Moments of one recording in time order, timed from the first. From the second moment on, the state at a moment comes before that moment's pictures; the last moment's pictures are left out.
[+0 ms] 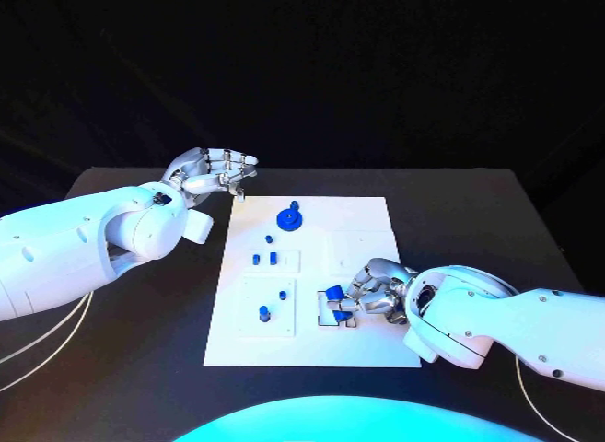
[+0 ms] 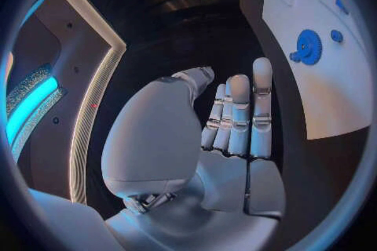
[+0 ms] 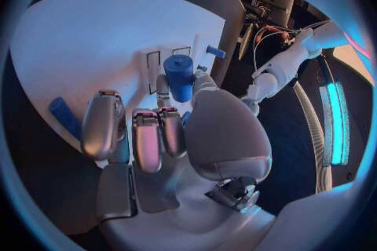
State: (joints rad) left arm 1.15 -0.91 0.02 1.44 -0.20 -0.23 0.28; left_hand 1.46 -0.23 0.51 0.22 0.21 0.75 0.20 0.40 0.27 0.85 0.13 0.62 0.26 1.08 0.05 1.19 0.54 0.17 1.07 0.14 0.86 0.61; right arm 1.13 -0.84 -0.20 1.84 -0.97 -0.36 -0.54; right_hand 1.22 -0.02 -0.06 0.30 0.38 1.02 0.07 0.38 0.56 1.47 -0.01 1.46 1.31 1.47 -0.07 1.54 1.31 0.08 1.47 0.04 1.19 1.31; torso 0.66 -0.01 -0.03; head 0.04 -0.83
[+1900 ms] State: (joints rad) left arm 1.15 -0.92 0.02 1.44 -0.20 -0.23 0.27; left_hand 1.46 -0.23 0.51 0.22 0.21 0.75 0.20 0.41 0.27 0.85 0.13 0.62 0.26 1.08 0.05 1.19 0.54 0.17 1.07 0.14 0.86 0.61; right arm 1.12 -0.84 -0.20 1.84 -0.99 -0.33 -0.52; right_hand 1.06 -0.05 -0.16 0.29 0.17 1.05 0.05 0.41 0.61 1.47 -0.01 1.45 1.31 1.47 -0.07 1.54 1.31 0.08 1.47 0.04 1.18 1.31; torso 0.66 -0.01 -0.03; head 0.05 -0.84
